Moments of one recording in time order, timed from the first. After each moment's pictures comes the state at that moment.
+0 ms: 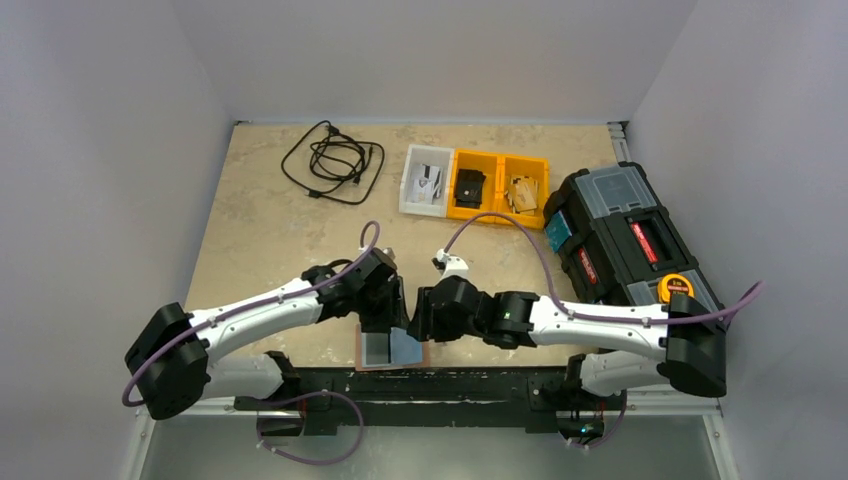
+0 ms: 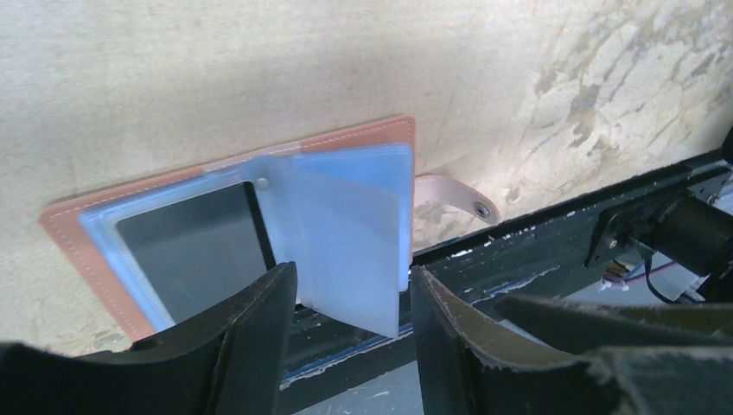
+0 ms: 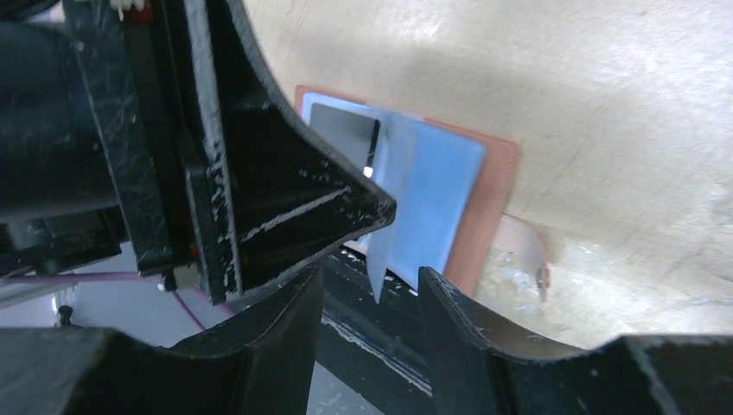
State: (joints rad) left arm -0.89 1.23 0.71 -0.55 0.11 -0.98; right arm 1.23 1.26 0.79 -0.32 0.19 1.06
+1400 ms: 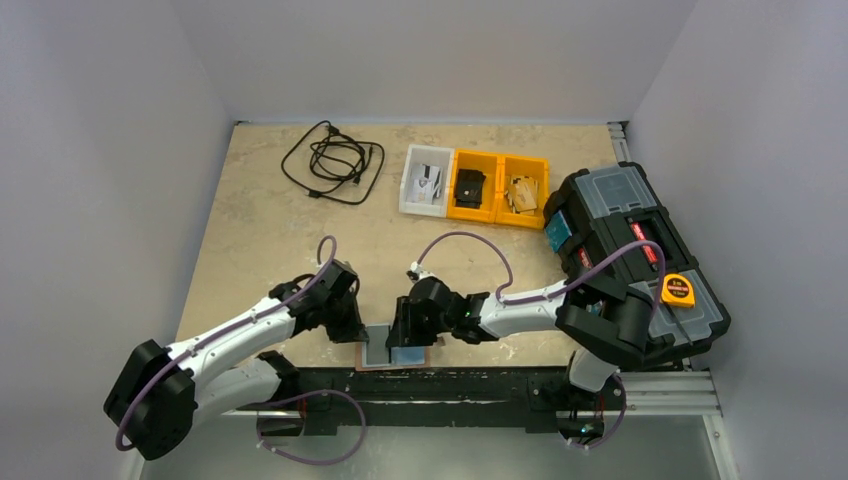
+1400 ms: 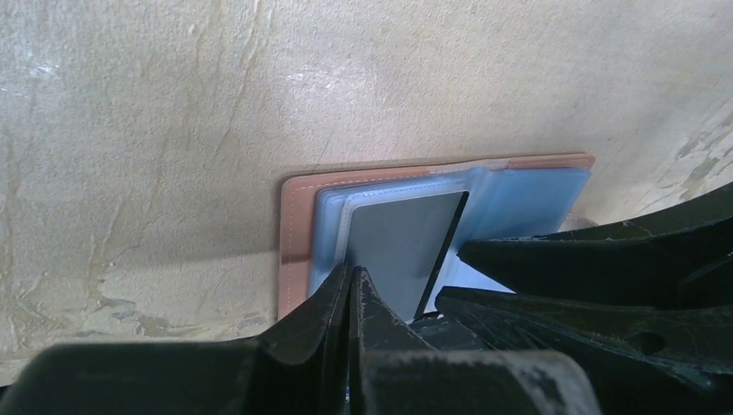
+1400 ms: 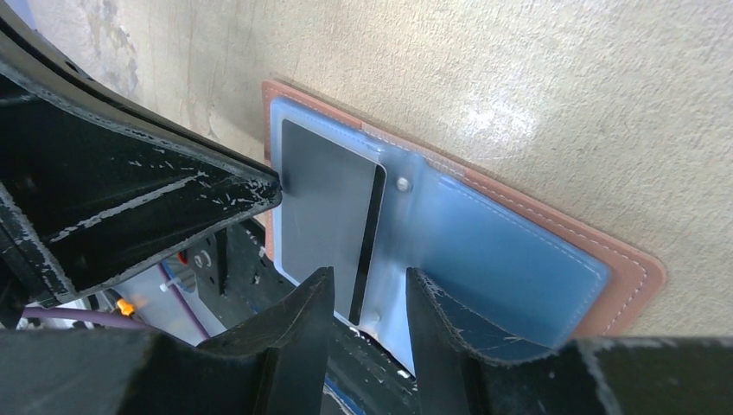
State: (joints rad) left arm -0.66 1.02 0.48 -0.61 0.13 -0.96; right arm 1.16 1.66 0.73 0.15 -0.10 1.09
